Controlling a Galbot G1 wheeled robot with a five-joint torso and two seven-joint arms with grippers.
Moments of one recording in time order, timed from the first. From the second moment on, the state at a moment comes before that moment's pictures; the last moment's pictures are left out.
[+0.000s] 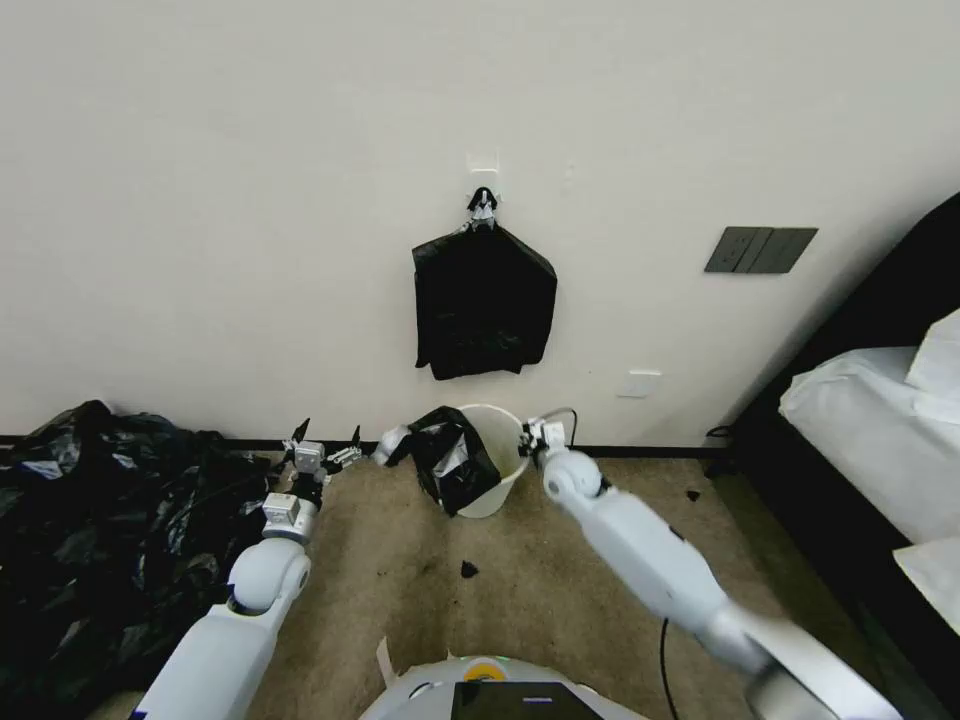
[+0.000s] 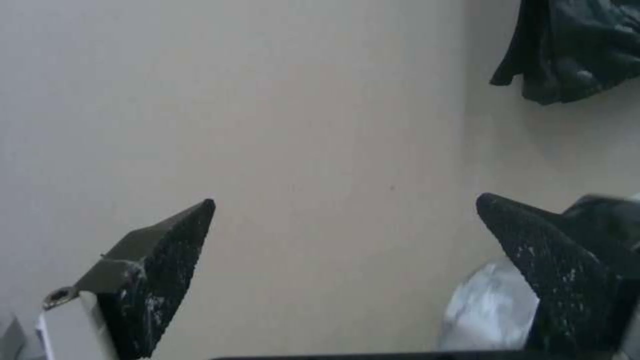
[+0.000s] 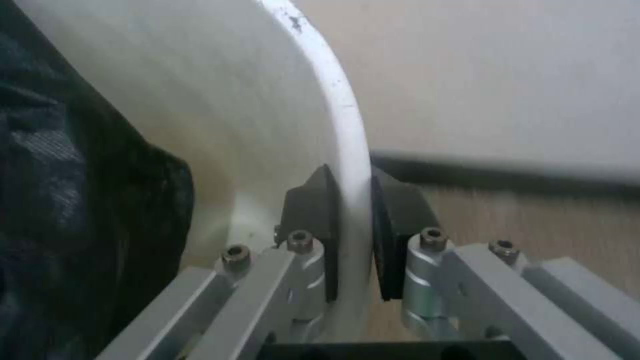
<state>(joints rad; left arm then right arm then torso) 1.38 -1.07 -0.53 -1.87 -0.27 -0.10 -0.12 -0.78 1.11 -0.14 1.64 0.91 -0.54 0.67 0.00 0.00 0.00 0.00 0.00</state>
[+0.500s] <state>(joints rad) 1.40 -1.08 -0.52 -1.90 -0.27 -0.09 -0.12 -1.02 1.13 -0.10 1.86 0.91 -0.41 1.03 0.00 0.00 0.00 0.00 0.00</state>
